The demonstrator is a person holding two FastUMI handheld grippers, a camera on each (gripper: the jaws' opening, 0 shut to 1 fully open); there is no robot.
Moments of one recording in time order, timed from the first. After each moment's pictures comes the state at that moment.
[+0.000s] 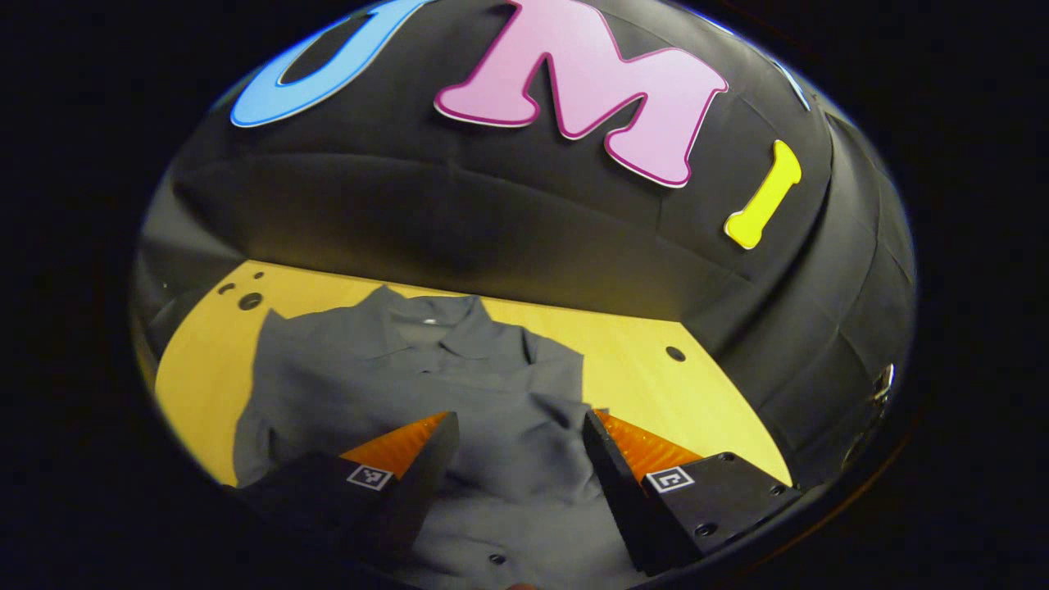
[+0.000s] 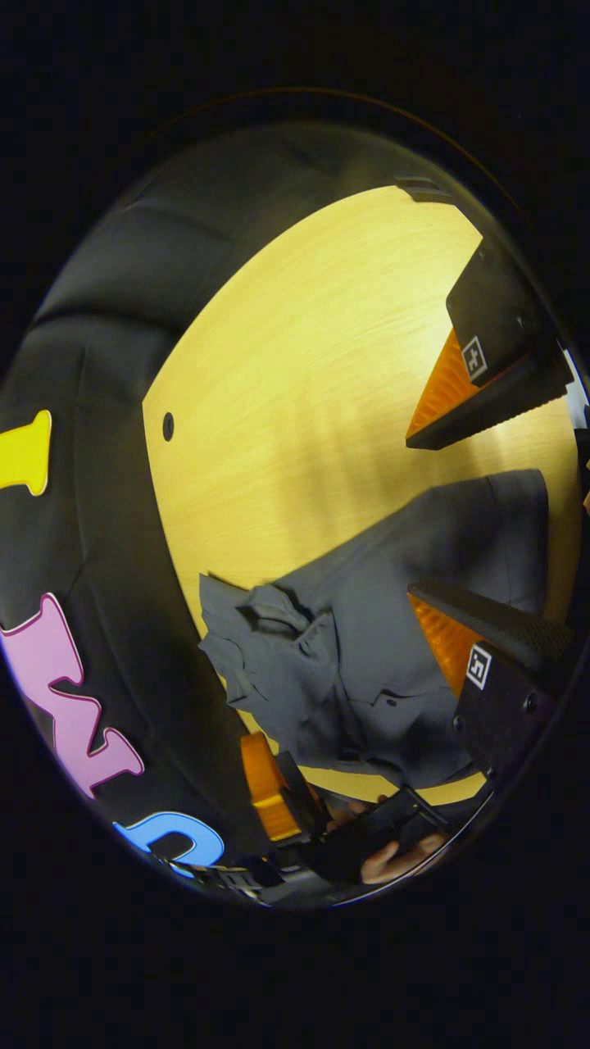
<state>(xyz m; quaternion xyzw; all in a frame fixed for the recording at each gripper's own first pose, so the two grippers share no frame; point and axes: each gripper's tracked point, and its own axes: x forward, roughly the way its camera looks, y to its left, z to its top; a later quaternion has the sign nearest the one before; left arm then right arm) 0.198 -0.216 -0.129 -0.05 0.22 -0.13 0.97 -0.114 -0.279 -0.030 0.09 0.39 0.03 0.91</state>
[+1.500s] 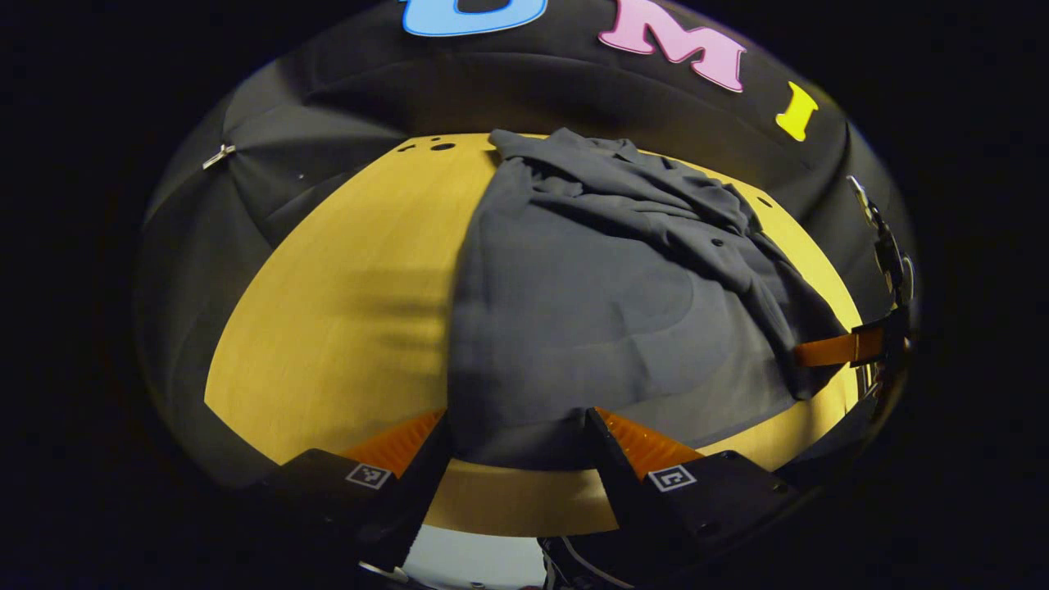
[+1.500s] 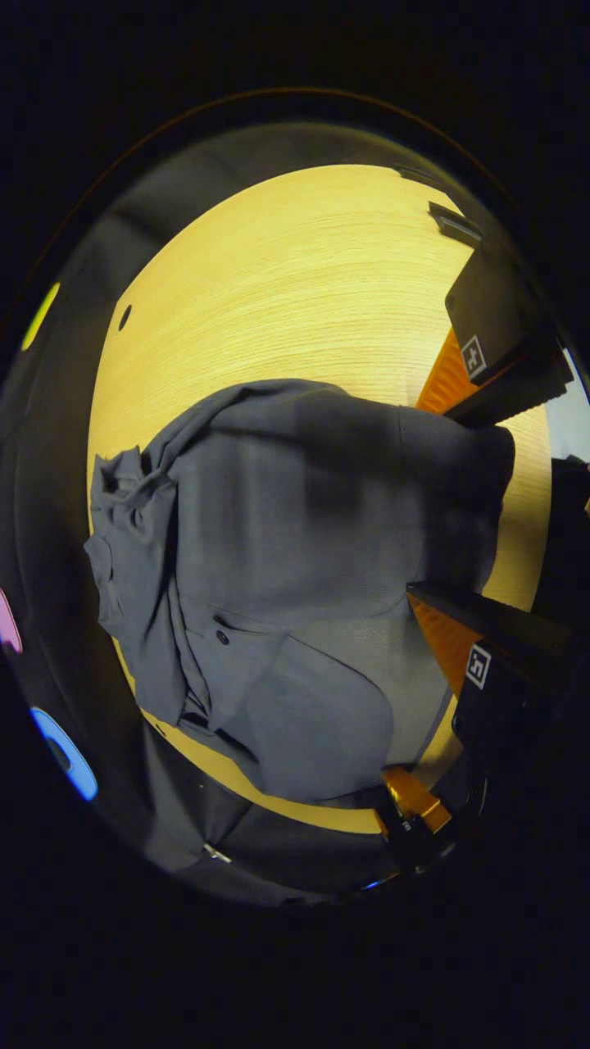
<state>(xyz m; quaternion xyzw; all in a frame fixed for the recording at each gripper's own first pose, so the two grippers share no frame) -0.046 -0.007 -0.294 0.02 0.39 -0.02 0.92 -0.199 -0.181 -0.116 -0.05 0.49 0.11 0.86</state>
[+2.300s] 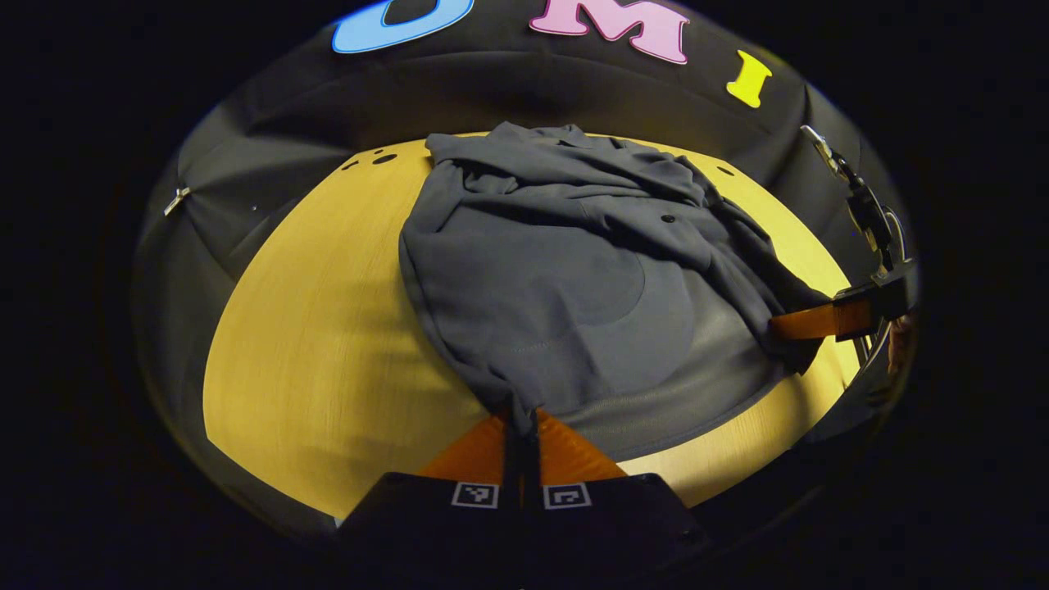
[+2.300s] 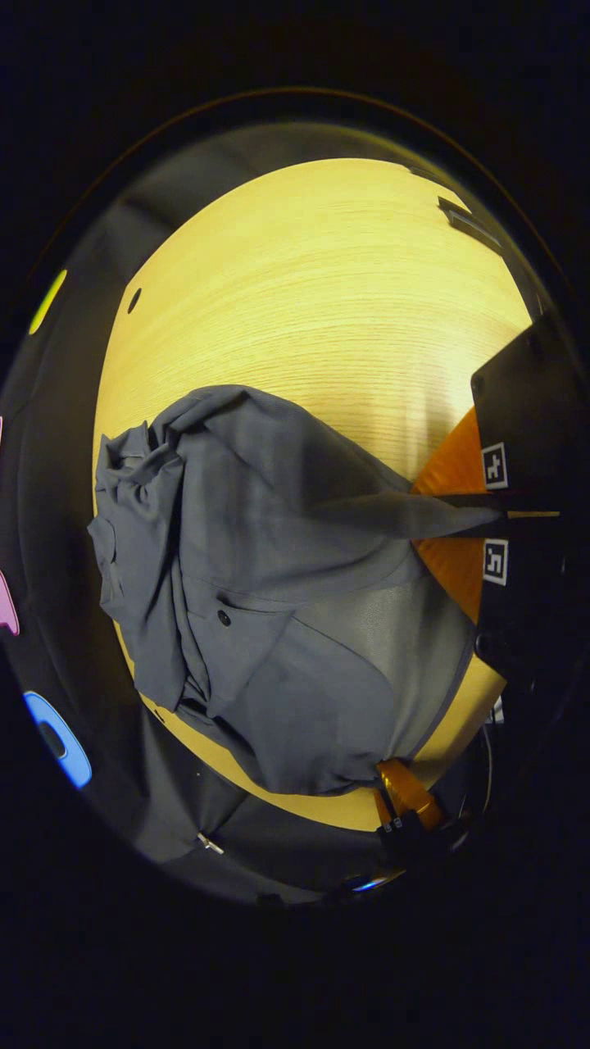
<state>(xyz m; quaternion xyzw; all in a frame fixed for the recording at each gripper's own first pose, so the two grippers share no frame) -0.037 -0.040 -0.296 0.05 0.40 -0.08 0.91 -0.192 -0.167 -0.118 -0.02 0.48 0.13 0.86</state>
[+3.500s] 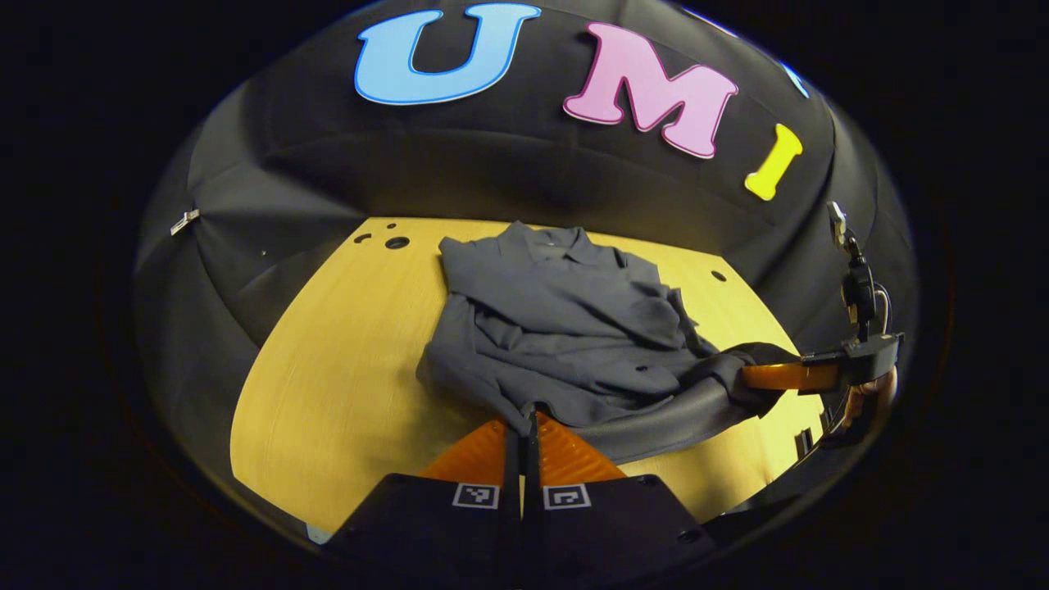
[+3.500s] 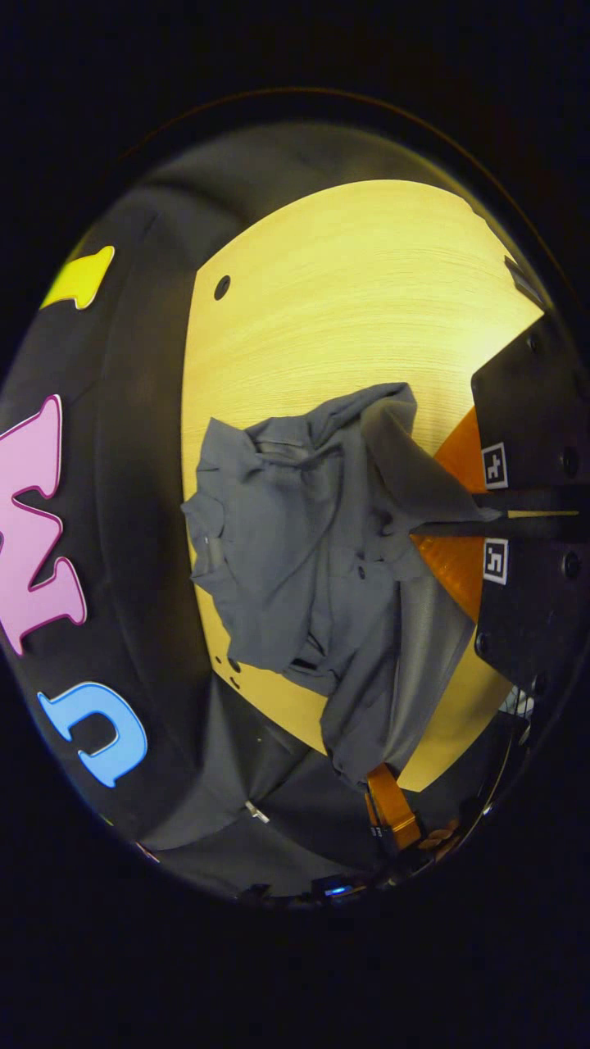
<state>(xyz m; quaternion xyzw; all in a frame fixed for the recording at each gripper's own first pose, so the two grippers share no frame) 0.044 -0.053 -0.132 -0.02 0.29 -0.08 0.95 -0.103 -0.147 0.013 0.00 0.37 0.18 0.91</state>
